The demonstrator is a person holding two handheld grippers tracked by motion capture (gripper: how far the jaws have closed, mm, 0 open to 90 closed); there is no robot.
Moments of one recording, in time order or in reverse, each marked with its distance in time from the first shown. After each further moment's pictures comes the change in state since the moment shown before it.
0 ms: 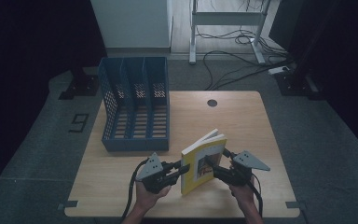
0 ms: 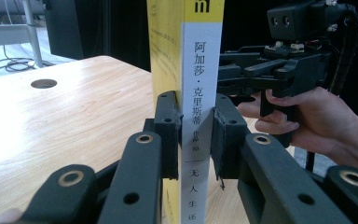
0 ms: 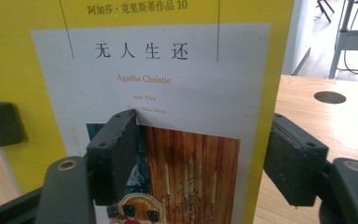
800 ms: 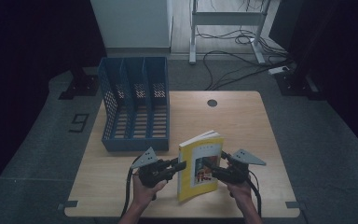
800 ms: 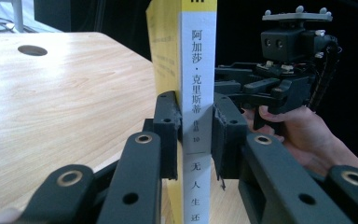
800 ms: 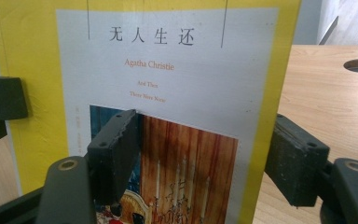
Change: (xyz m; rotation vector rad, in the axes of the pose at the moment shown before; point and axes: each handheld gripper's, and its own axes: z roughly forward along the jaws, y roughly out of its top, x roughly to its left) left arm 0.021 -0.003 -0.001 0.031 -0.040 -0.179; right arm -0.009 -0.011 0.014 0.082 0.064 0.074
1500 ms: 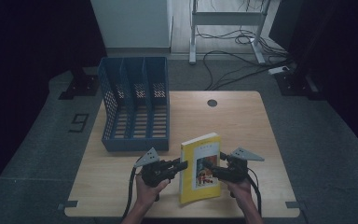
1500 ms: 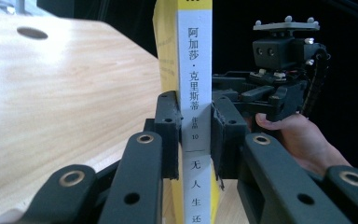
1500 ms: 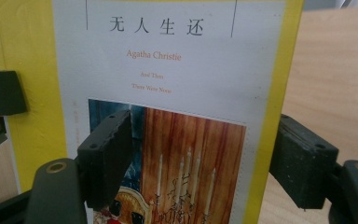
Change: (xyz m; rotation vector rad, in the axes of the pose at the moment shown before) left arm 0.001 -0.004 0.006 -0.009 0.008 -0.039; right arm -0.012 -0.006 0.007 0.064 0.032 0.059
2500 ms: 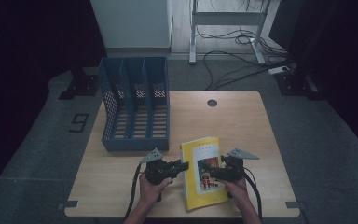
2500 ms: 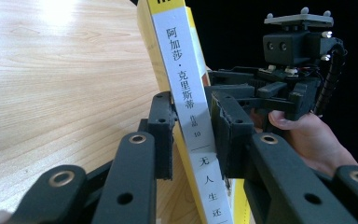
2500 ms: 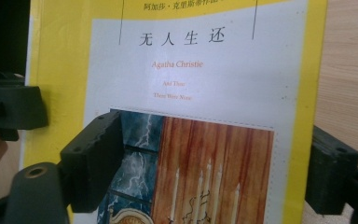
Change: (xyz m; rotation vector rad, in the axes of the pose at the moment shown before) left arm 0.023 -0.021 0.021 0.074 0.024 -0.135; right arm -0.018 -0.020 0.021 0.065 0.029 0.086
